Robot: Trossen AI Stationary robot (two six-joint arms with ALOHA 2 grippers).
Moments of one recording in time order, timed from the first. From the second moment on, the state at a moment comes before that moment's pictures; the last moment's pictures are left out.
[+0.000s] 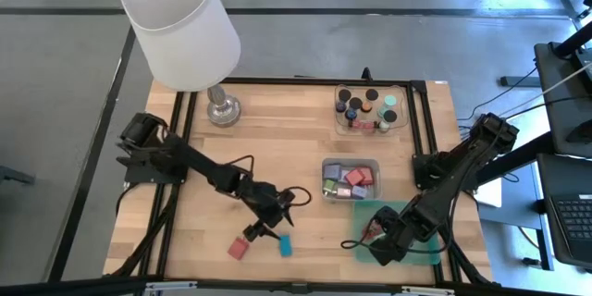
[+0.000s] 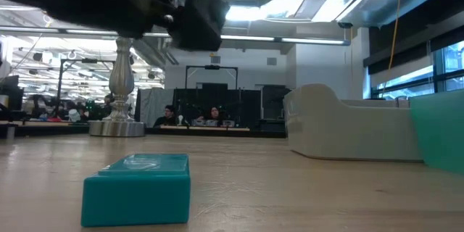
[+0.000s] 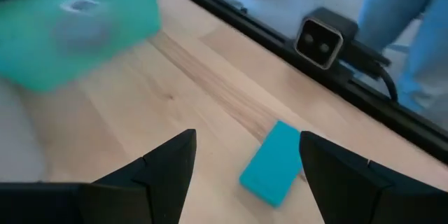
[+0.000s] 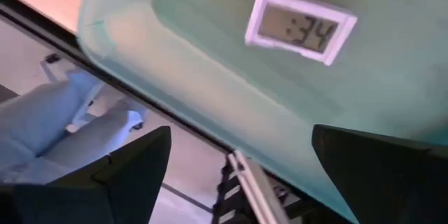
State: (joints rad) left arm -0.36 1.72 0.88 0.25 0.27 0.25; right arm 0.86 1.52 1.04 -0.79 -0.22 1.84
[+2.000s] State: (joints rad) left arm -0.32 1.58 0.88 0.43 -0.38 0.06; right arm 0.76 1.51 1.34 -0.80 0.43 1.56
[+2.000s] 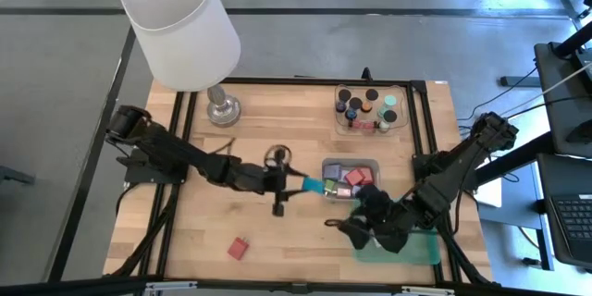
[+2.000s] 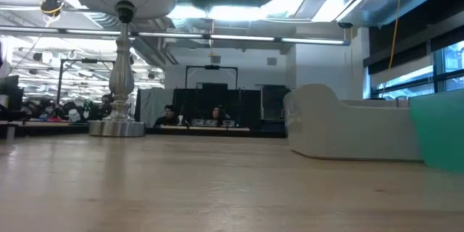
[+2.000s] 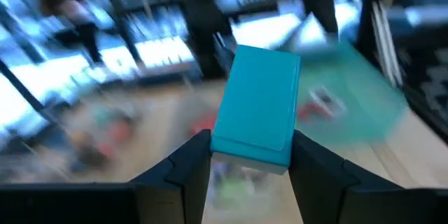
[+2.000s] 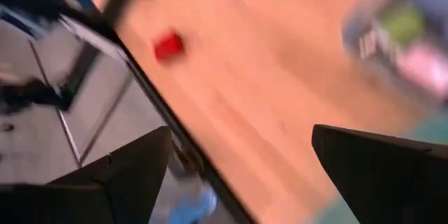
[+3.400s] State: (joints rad) left arm -0.40 1.41 0.99 0.45 -0.90 0.43; right arm 0.40 1.54 1.54 -0.45 0.64 0.96
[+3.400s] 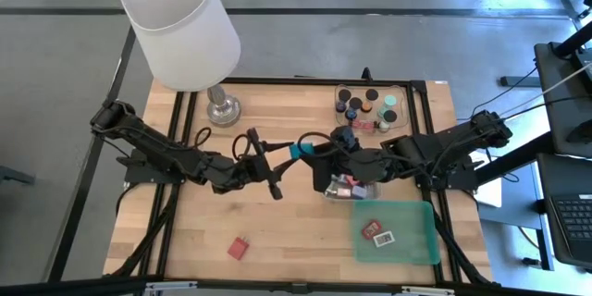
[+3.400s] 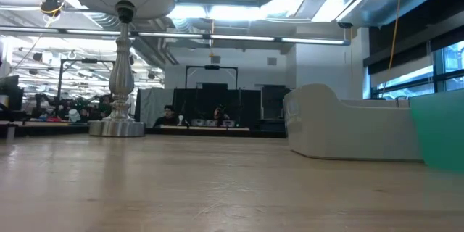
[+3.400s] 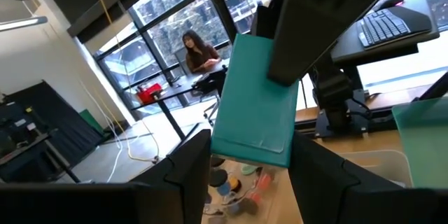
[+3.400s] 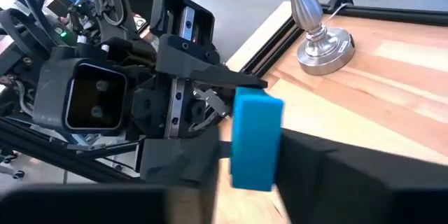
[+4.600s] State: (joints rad) left arm -0.43 1.41 0.99 0.18 -0.62 -0.45; right arm 0.53 1.51 1.54 -0.96 0.25 1.10
